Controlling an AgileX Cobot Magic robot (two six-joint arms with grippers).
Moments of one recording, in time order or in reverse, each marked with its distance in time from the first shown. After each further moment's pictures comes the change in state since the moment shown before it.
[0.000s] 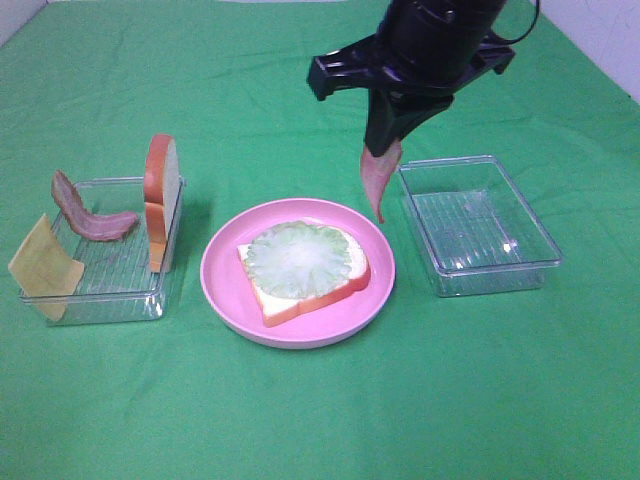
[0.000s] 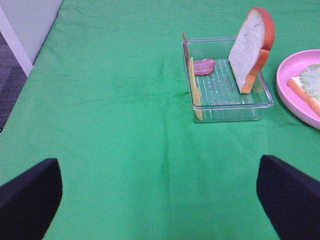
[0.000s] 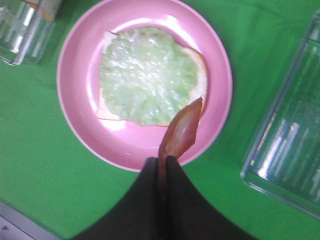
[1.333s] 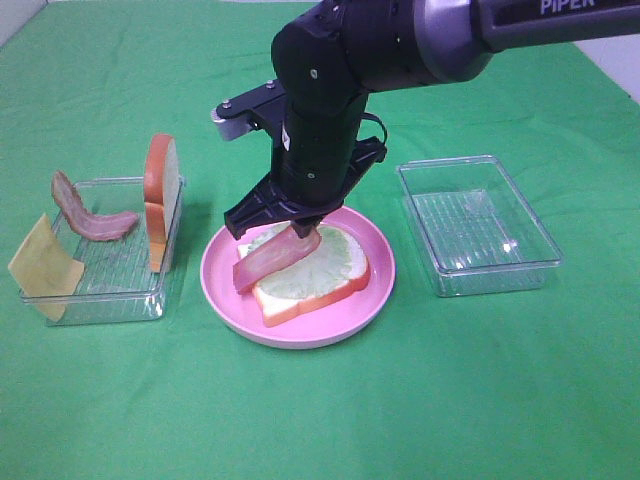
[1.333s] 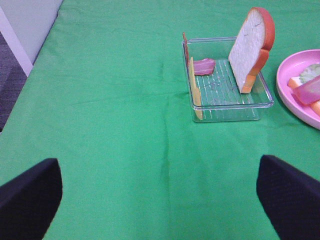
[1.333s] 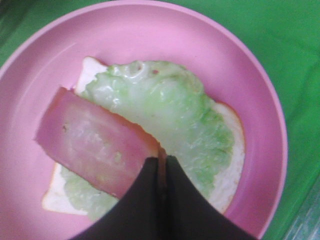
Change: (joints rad) left arm 0.000 0.000 0.000 0.000 0.000 0.000; right arm 0.160 0.325 0.000 -0.322 -0.290 0.194
